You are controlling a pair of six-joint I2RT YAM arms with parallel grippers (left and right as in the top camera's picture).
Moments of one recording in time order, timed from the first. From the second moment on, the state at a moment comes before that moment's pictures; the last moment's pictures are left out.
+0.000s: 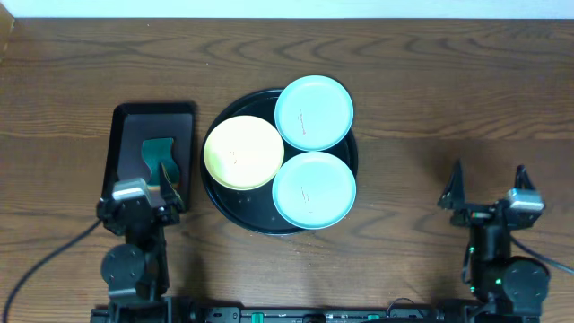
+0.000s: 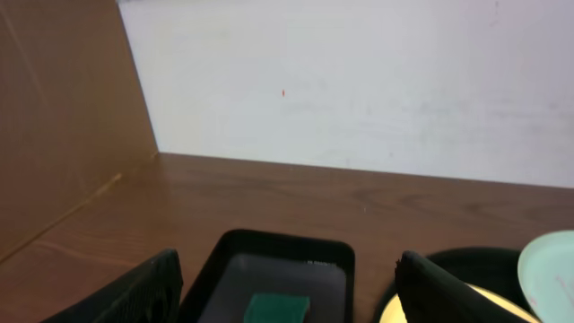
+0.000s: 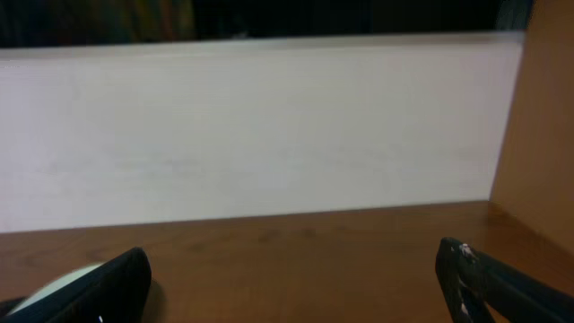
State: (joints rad) left arm 0.10 0.25 0.31 -0.09 -0.11 0.02; right arm -0.02 0.22 0.29 0.04 0.04 0.02
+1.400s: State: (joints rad) left arm 0.10 1.40 1.43 -1.09 0.13 0.09; right arm 0.00 1.41 1.40 -0.74 -0.42 0.10
